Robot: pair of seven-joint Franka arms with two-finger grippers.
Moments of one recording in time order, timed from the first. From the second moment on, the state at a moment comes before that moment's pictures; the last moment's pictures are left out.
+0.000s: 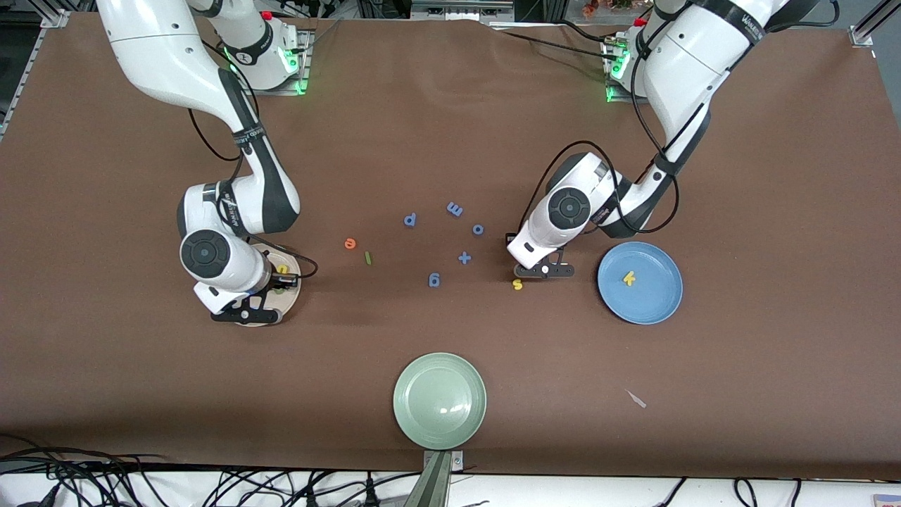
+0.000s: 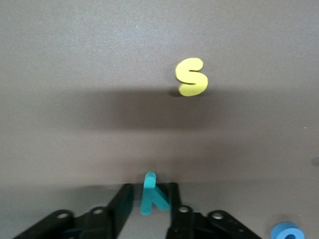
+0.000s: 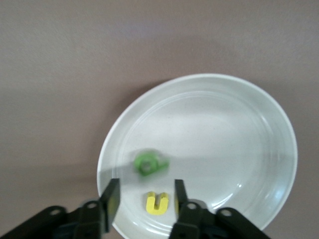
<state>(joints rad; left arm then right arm) -0.14 0.68 -0.42 -1.85 0.20 2.36 -0.67 0.36 0.63 -0.14 -1.70 0.00 2.20 0.27</state>
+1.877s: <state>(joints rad) 0.29 0.57 -0.40 -1.86 0.27 2.14 0.07 0.40 0.53 0.10 -2.01 -0.02 2.42 0.80</state>
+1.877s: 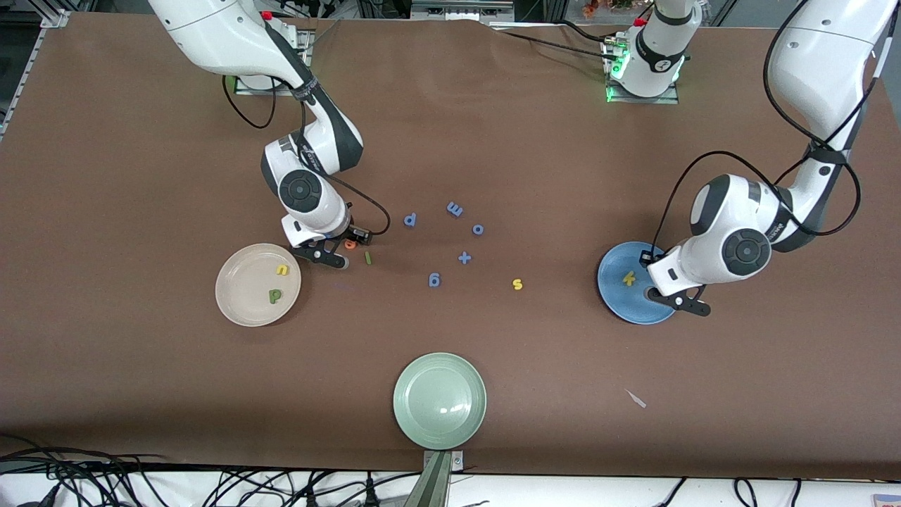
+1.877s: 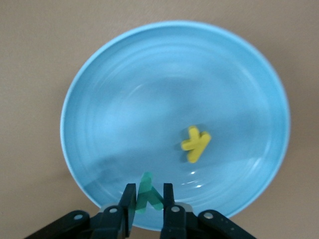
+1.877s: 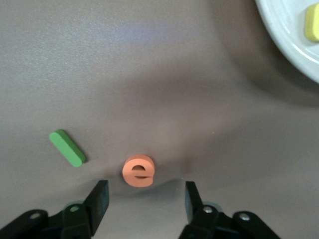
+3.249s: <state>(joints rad) -0.06 0.76 -0.47 -1.55 0.17 2.13 -0.73 0.39 0.48 -0.05 -1.83 -0.05 2.14 0.49</state>
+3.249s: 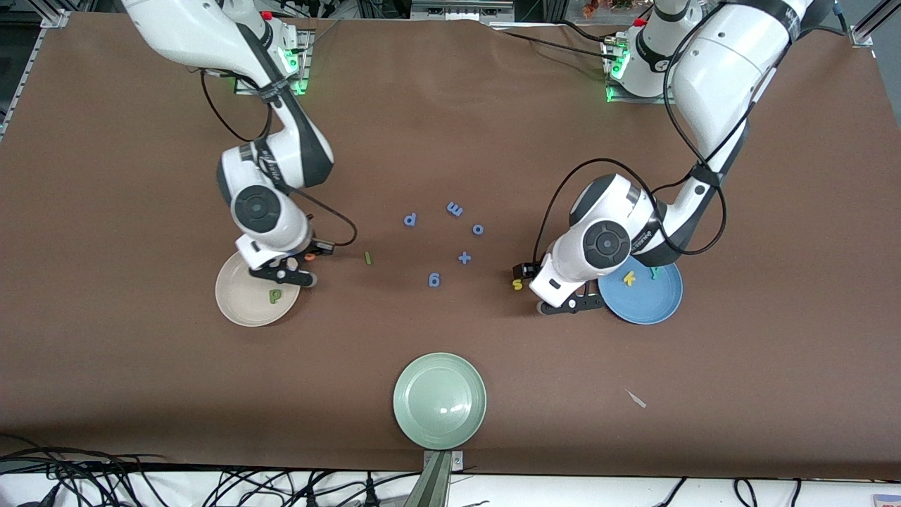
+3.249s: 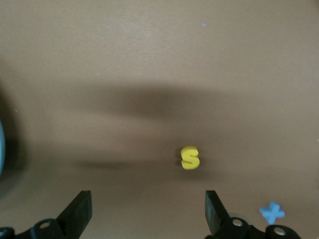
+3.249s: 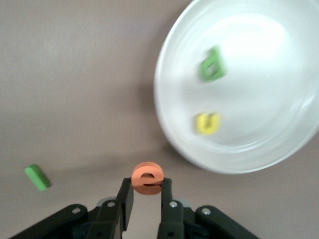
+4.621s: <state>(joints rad) -0.14 0.86 -0.43 -1.54 0.20 2.32 -0.89 0.56 0.58 -0.03 -1.79 0.00 2.30 0.77</state>
